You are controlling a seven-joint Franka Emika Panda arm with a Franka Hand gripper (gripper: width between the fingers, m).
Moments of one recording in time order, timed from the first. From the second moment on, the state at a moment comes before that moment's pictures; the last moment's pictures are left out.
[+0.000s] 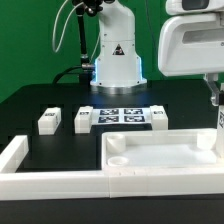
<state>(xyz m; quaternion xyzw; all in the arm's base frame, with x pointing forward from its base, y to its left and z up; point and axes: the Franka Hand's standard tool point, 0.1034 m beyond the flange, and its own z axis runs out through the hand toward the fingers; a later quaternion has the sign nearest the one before) 0.643 0.112 0.112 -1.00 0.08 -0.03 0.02</state>
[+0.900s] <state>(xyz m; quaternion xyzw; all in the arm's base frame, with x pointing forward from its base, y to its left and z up) 0.639 0.108 0.109 -0.78 0.62 -0.01 0.07</state>
